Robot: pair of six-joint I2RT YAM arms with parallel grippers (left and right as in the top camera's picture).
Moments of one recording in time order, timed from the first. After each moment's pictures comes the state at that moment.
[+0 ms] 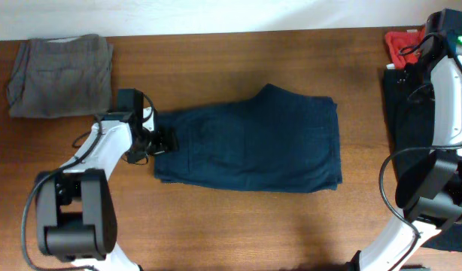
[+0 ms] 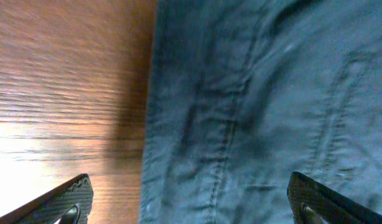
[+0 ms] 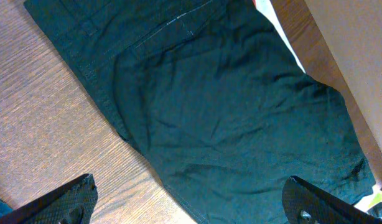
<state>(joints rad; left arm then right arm) -0.02 1.85 1.16 -0.70 0.19 -0.21 -0.31 2.03 2.00 -1.25 0.43 0.26</state>
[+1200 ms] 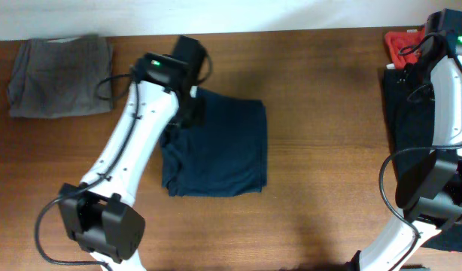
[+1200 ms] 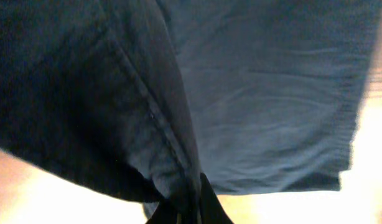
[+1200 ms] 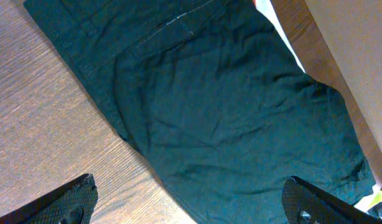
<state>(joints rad) -0.39 1.90 1.88 -1.39 -0.10 -0.28 -0.31 2.03 2.00 -1.25 0.43 0.26</state>
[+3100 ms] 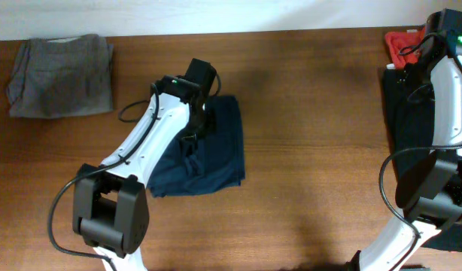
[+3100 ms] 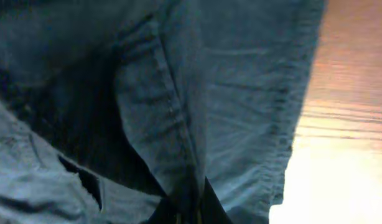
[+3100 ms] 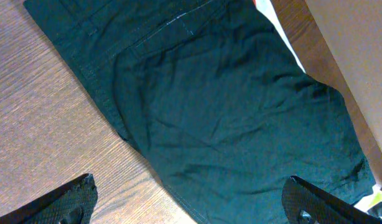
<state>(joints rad) -0.40 1.94 1.62 -1.09 0.00 -0.46 -0.31 2.03 2.00 -1.25 0.43 0.26</state>
